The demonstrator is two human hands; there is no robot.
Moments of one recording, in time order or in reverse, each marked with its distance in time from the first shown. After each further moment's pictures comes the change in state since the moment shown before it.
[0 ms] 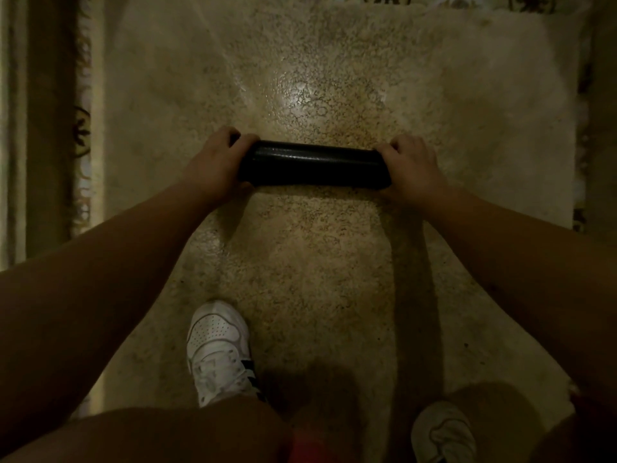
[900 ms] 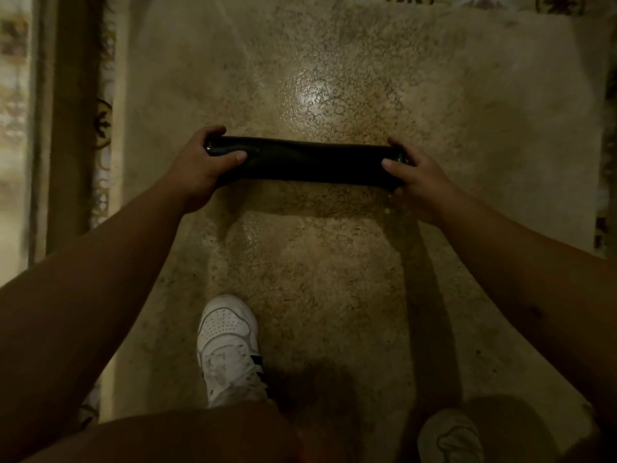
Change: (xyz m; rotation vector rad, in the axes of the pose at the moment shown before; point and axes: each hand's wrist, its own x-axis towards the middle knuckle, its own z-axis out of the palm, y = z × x) left_hand -0.029 -0.024 -0.019 -1.135 0.109 -0.511; right_hand -0.006 -0.032 -0.007 1.571 -0.151 0.498
